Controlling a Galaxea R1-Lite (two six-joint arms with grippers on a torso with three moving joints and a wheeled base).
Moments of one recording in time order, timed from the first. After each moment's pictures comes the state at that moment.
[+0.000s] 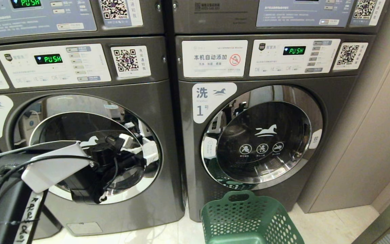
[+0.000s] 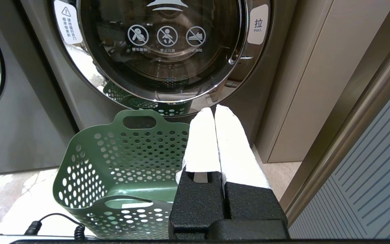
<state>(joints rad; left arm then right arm) -0.08 2.52 -1.09 -1.29 -0.49 0.04 0.00 0.00 0.00 0.00 -0.01 -0.03</state>
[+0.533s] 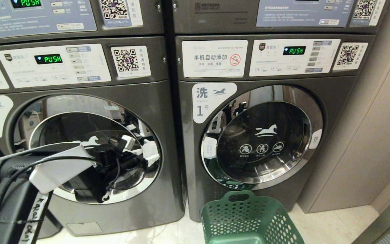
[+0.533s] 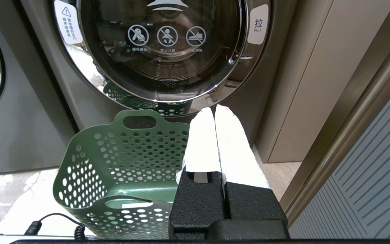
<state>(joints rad) -0.08 2.56 -1.14 -1.28 -0.52 0.03 0.00 0.00 0.00 0.00 -0.01 -0.03</state>
